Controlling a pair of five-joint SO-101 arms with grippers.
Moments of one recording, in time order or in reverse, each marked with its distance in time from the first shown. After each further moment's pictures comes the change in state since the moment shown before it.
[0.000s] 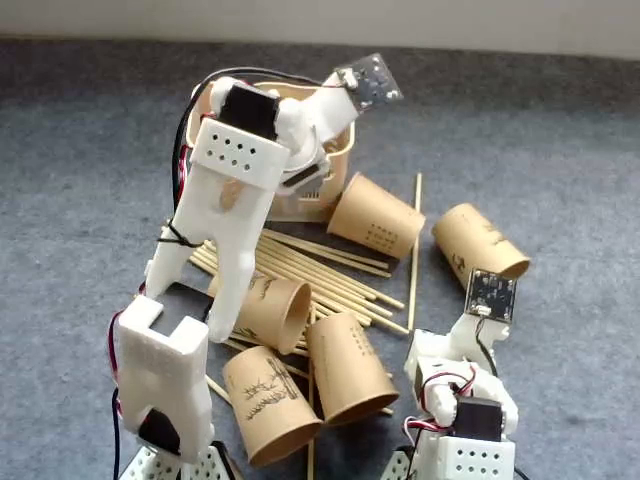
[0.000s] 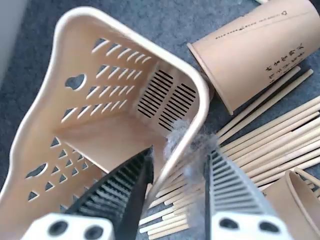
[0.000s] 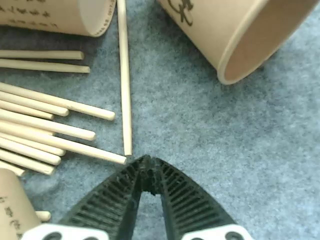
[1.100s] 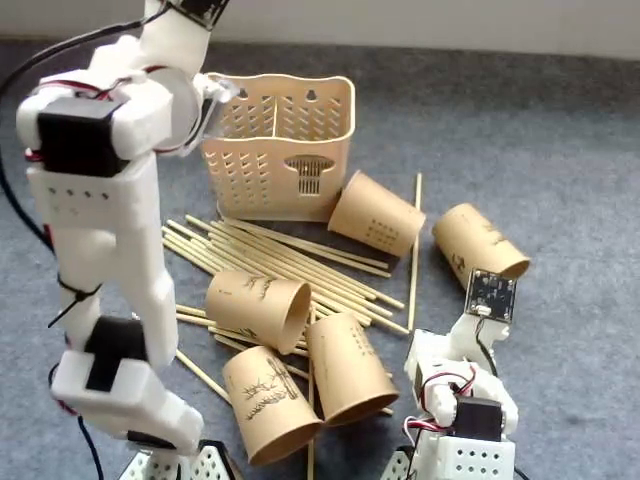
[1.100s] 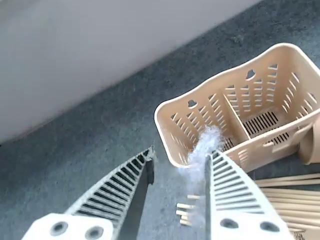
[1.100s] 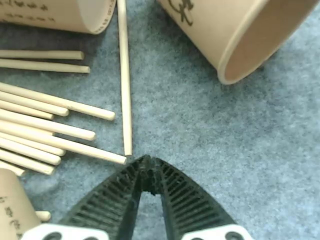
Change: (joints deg) left arm -16.6 -20.4 -5.0 1.2 15.3; right arm 0.0 0.0 0.0 0.0 0.0
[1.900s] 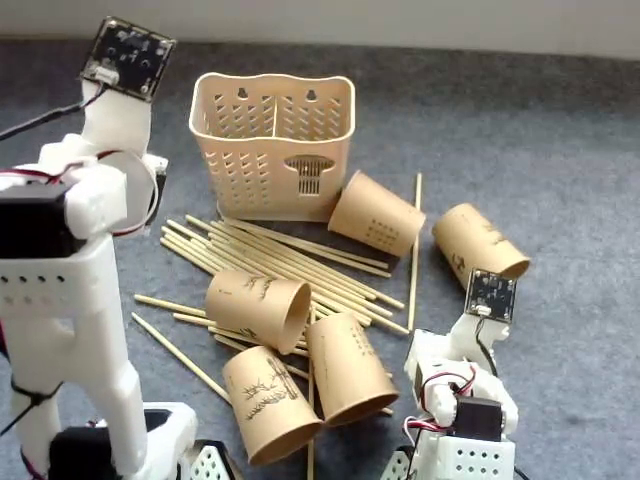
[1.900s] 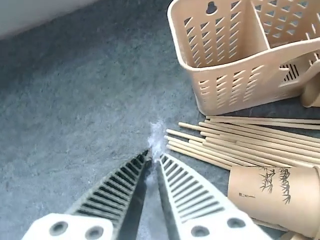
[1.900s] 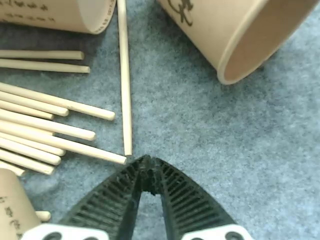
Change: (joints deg) left arm -8.5 -30.7 44.2 -4.6 7.5; right arm 0.0 0.0 0.0 0.0 0.0
